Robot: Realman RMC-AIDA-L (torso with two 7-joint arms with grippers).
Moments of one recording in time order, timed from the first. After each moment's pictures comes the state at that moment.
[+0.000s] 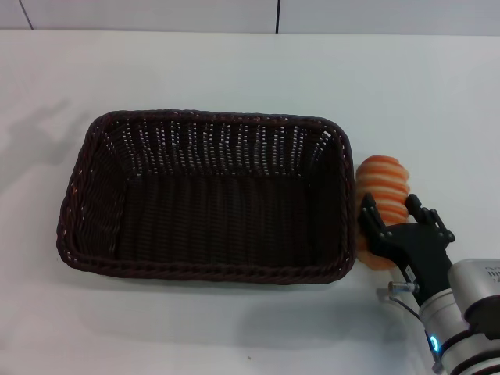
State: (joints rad) left arm -0.27 -2.06 -2.73 -1.06 1.44 -1.64 1.66; right arm 0.14 2.07 0.29 0.88 -1.61 -1.00 -0.42
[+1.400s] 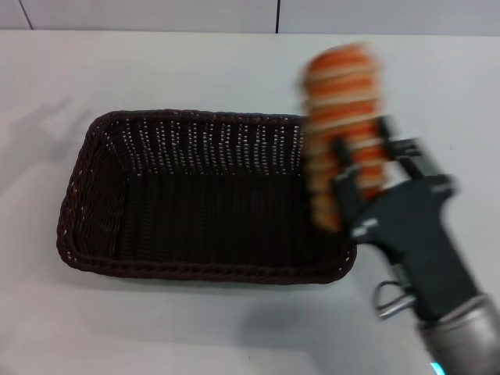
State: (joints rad) left arm -0.28 -2.05 -2.72 -1.04 1.42 -1.64 1.65; right arm 0.21 2.07 0.07 0.77 -2.06 -1.57 -0.37
